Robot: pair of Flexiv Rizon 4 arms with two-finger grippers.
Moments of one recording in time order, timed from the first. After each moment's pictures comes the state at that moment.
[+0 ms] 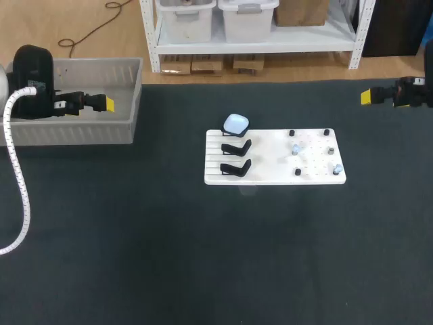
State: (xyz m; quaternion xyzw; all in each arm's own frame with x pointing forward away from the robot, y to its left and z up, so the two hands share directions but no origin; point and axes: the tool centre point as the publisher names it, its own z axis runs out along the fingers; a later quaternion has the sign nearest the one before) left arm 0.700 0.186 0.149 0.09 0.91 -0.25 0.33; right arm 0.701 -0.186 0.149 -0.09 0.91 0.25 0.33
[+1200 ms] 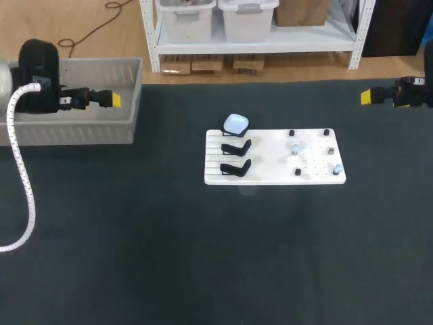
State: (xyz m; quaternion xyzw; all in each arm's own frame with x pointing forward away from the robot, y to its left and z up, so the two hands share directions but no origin) left arm 0.698 0.166 0.164 0.12 0.90 -0.25 0.34; right arm 0.701 -0.186 0.149 -0.09 0.91 0.25 0.33
